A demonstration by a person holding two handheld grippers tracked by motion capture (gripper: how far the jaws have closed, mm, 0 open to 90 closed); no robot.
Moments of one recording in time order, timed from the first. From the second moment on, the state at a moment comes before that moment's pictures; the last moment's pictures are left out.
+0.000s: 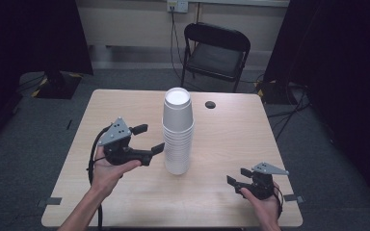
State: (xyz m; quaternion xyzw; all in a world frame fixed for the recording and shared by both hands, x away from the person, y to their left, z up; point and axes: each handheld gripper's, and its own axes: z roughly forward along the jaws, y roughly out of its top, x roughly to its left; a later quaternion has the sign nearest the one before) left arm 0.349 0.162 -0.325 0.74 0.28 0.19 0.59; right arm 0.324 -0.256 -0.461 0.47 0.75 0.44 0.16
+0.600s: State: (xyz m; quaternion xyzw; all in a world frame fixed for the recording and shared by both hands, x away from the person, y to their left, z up) left arm 0.366 0.154 -0.299 0.72 0.27 0.19 0.61; right arm 0.324 -0.255 -0.461 0.47 0.75 0.44 0.16
